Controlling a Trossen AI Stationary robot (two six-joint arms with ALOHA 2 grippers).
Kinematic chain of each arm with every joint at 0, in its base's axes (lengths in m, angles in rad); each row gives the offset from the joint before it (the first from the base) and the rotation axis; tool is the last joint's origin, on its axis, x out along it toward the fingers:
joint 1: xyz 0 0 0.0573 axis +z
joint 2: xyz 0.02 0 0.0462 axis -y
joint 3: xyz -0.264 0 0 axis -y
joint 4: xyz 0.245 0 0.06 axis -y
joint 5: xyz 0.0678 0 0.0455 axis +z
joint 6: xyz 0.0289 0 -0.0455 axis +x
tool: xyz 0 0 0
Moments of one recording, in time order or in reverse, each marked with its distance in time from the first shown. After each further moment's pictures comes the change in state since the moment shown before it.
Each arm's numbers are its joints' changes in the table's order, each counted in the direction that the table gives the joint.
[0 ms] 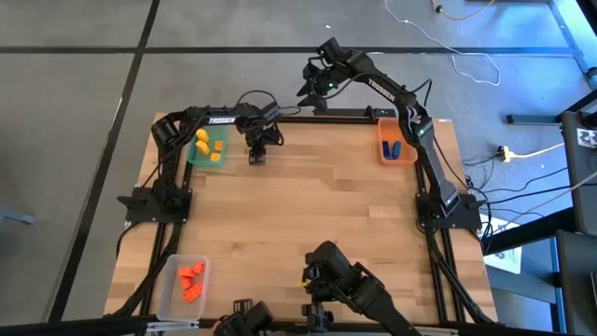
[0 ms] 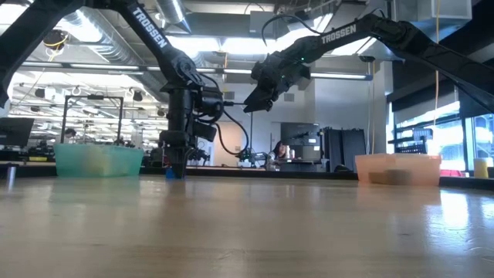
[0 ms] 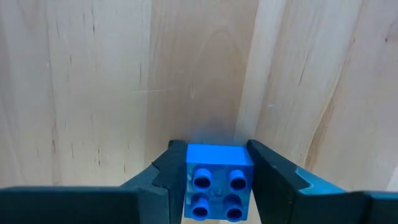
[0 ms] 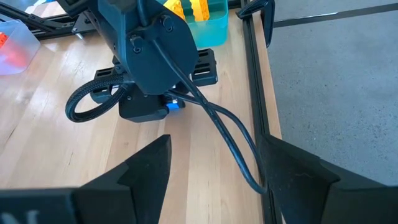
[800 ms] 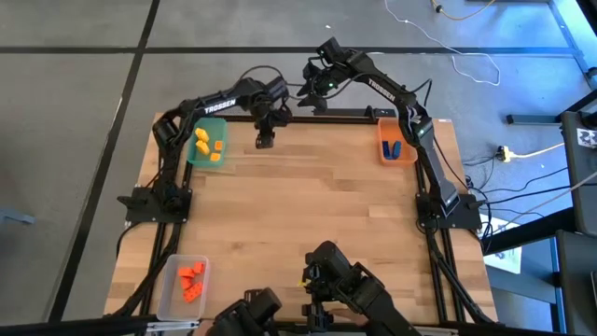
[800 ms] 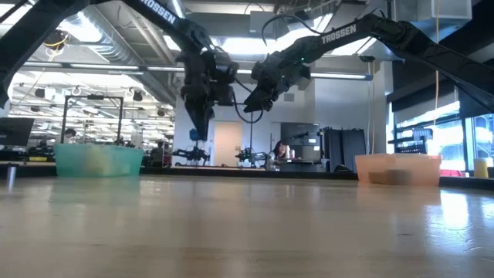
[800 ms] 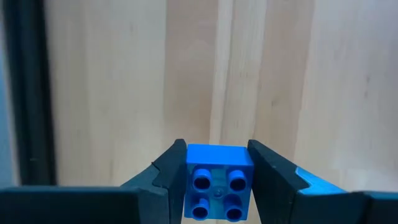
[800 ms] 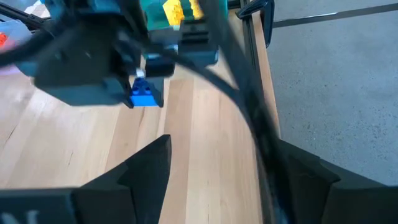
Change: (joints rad) left arm 0.017 -0.005 0.395 -0.318 -0.133 0.051; right arm 0.000 0.000 0.000 0.000 0.000 0.000
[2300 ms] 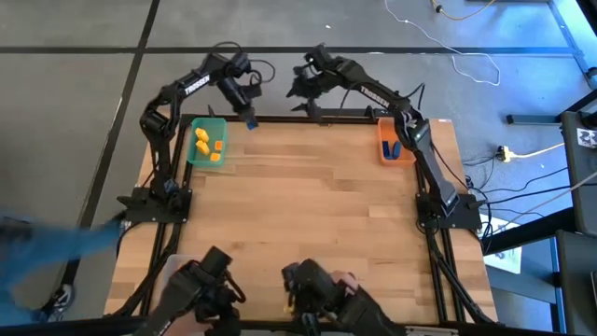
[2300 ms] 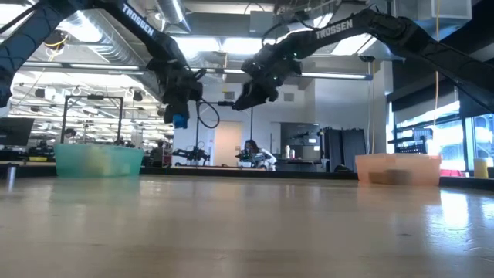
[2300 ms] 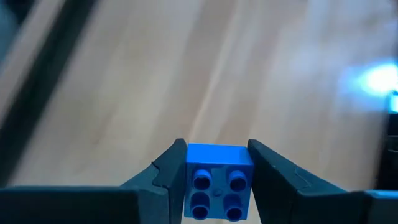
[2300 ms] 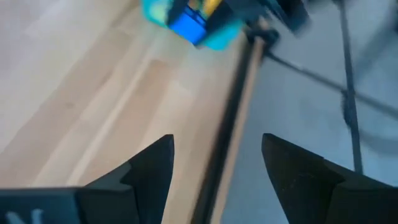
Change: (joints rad) left arm 0.343 0.003 0.044 -0.178 -0.423 -0.056; right arm 0.081 -0.001 0.000 0.076 -0.183 -0.418
